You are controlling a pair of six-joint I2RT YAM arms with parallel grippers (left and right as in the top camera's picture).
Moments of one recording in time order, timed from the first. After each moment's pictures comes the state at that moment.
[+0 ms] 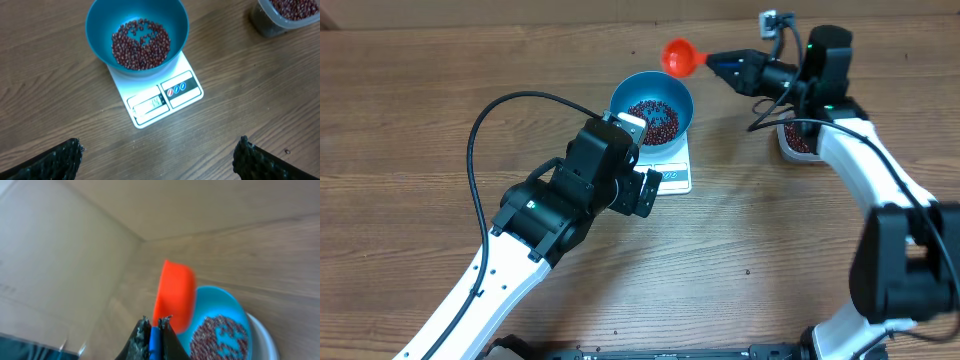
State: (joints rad) left arm -0.60 1.28 1.24 -0.81 -0.09 -0.18; right arm 0.04 1.81 1.29 0.14 -0.93 0.55
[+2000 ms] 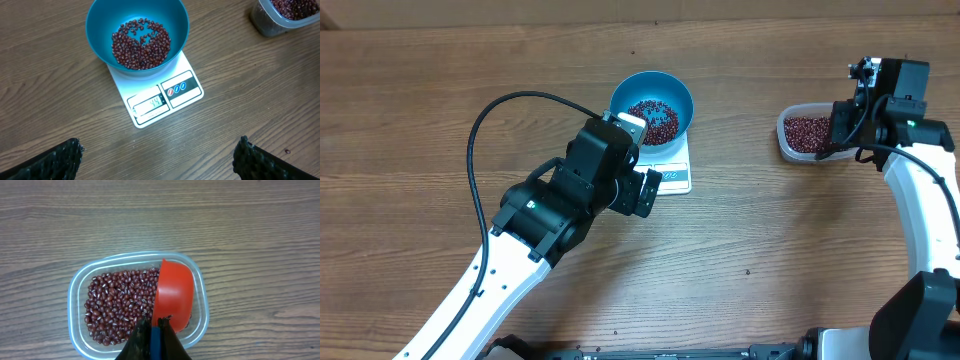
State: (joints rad) left arm -0.60 1.28 1.24 -0.82 -0.09 -0.18; right arm -0.18 1.59 1.27 -0.61 0.02 -0.11
